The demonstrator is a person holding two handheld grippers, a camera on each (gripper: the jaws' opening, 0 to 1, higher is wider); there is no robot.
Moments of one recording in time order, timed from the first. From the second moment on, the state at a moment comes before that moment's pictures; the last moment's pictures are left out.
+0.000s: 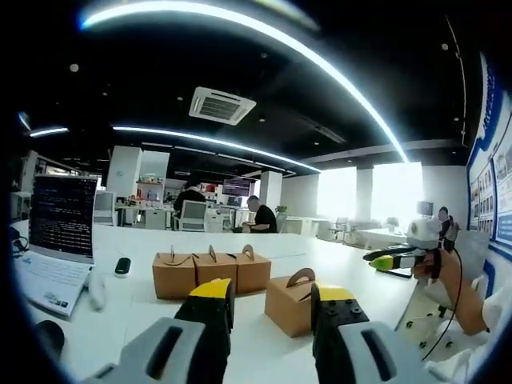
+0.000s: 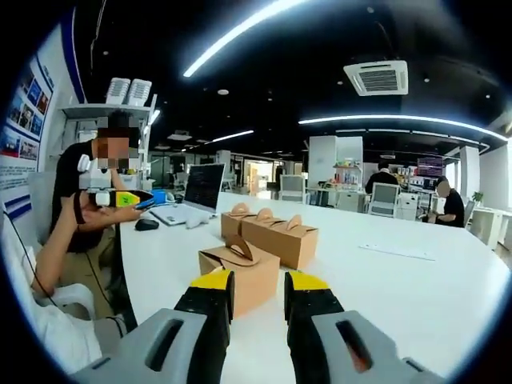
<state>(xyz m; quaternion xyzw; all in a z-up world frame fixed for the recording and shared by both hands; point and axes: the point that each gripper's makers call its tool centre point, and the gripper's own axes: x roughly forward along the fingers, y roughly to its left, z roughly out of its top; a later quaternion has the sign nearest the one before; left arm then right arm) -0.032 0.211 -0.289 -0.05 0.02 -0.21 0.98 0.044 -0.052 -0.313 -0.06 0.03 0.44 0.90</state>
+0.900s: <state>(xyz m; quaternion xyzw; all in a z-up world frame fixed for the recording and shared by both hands) -0.019 0.204 -0.296 -0.04 0.03 -0.22 0.97 0.050 -0.047 -0.318 -0.07 0.05 0.44 0.89</state>
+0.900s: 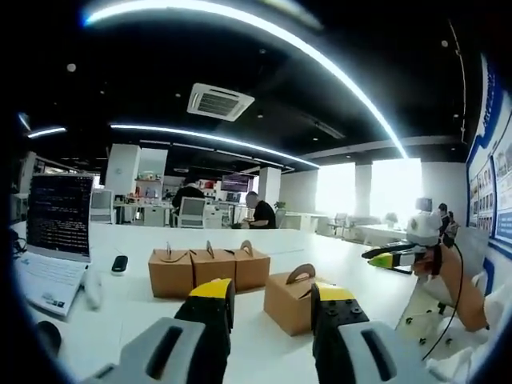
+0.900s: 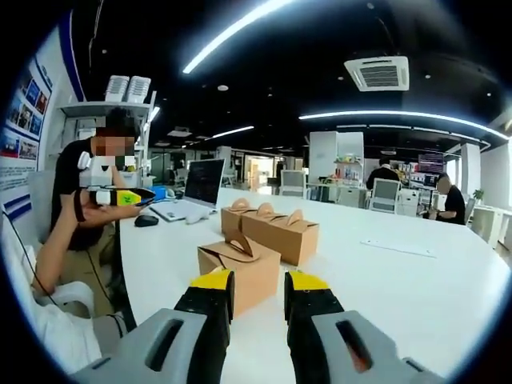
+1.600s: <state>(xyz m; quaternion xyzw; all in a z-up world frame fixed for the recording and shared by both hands) 0.026 0.181 -0.318 0.04 0.07 -0.23 0.97 0.057 -0.038 -0.312 -0.08 0.05 0.45 0.89</state>
